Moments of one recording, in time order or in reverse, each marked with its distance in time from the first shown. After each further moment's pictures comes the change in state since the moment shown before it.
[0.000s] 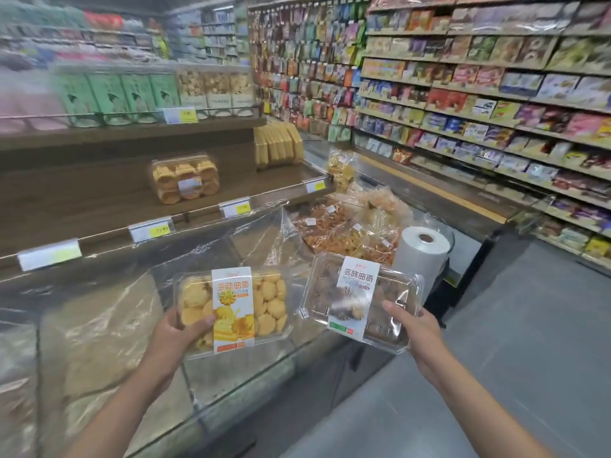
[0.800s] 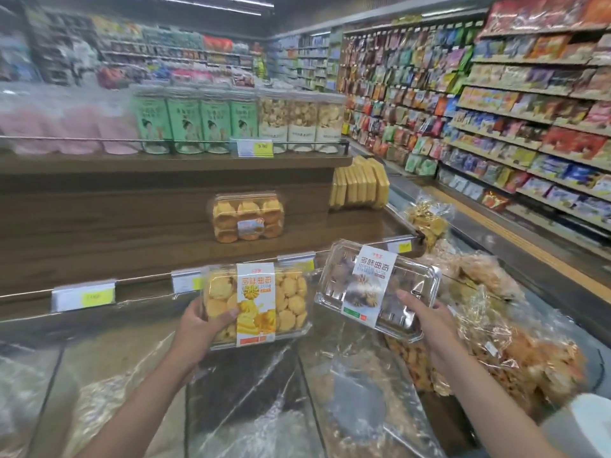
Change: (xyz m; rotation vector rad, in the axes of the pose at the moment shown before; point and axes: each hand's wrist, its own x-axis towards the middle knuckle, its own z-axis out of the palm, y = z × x) left_hand 0.227 0.032 -0.028 -0.029 0.249 -0.007; right_hand 0.254 -0.101 0.201 -0.141 -0.163 -0.078
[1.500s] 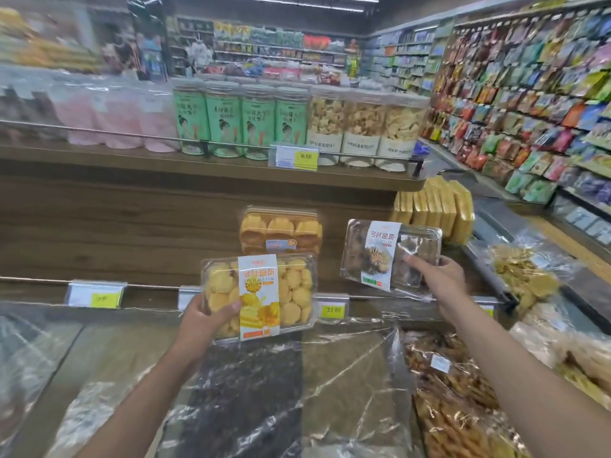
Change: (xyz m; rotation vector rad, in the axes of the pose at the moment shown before) left_hand 0.097 0.003 0.033 -0.082 0.290 -0.003; right_hand 0.278 -0.062 0.119 -0.206 -0.177 -0.134
